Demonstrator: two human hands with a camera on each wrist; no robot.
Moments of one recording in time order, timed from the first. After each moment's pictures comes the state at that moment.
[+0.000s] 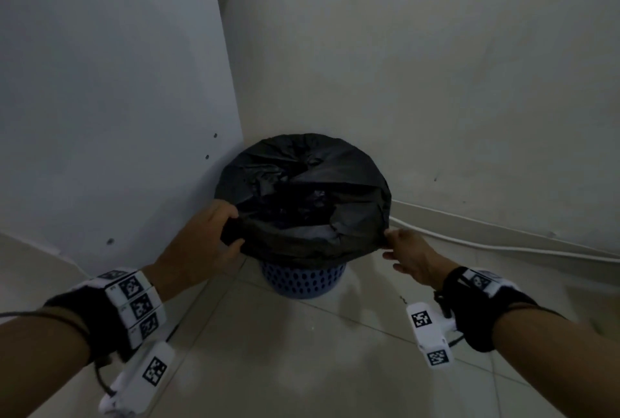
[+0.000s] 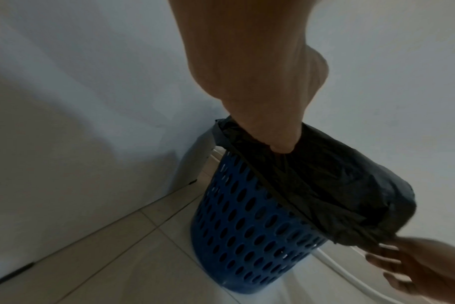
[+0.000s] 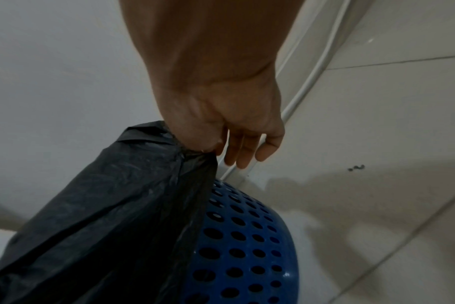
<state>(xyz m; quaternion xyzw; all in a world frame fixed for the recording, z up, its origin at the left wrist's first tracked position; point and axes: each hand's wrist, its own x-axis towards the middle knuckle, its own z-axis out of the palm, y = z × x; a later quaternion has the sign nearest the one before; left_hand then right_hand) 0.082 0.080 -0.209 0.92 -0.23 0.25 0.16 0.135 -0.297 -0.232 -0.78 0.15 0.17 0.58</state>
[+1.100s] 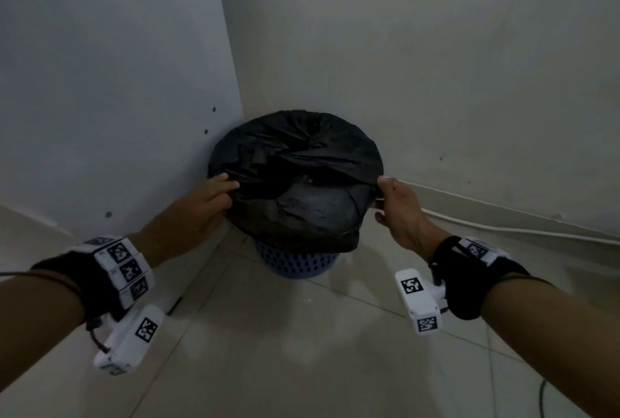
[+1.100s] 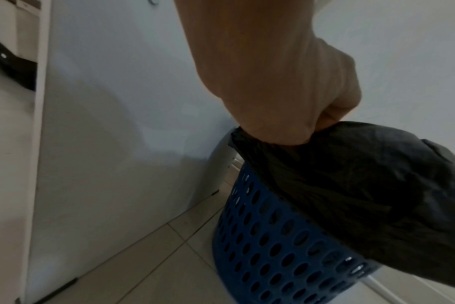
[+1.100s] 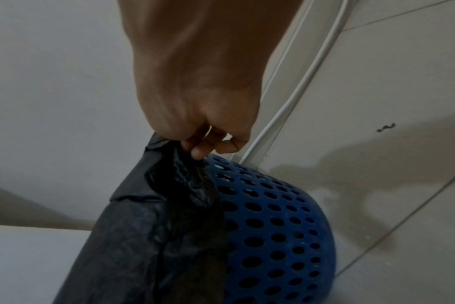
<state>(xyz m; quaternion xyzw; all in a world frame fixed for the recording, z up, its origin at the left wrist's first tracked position) 0.084 0.107 -0.211 0.92 -0.32 0.19 0.09 0.144 -0.261 -0.206 -0.70 0.07 0.05 0.71</state>
